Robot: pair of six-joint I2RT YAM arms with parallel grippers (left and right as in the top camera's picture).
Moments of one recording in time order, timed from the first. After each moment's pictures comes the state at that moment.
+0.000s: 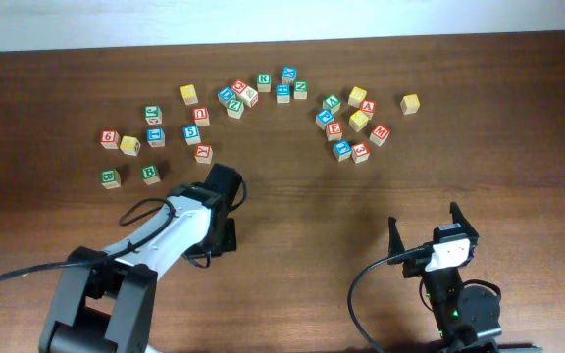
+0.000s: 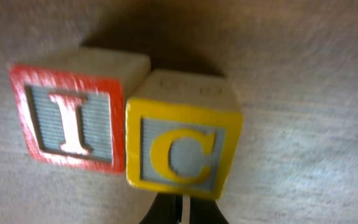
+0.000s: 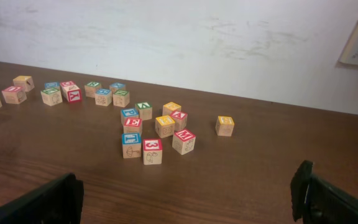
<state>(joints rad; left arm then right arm) -0.38 1.70 0.91 -0.80 -0.12 -0.46 0.16 0.01 0.01 -0.07 0.04 -0.08</state>
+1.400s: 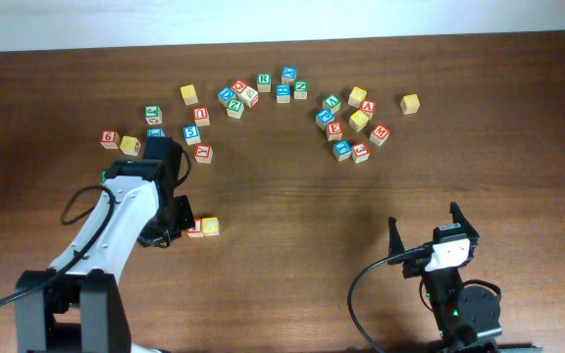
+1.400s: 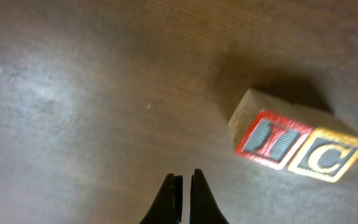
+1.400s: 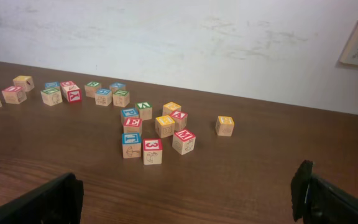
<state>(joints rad) -0.10 1.65 1.07 -1.03 -0.12 -0.41 0.16 0.01 0.01 -0.07 0.04 -0.08</state>
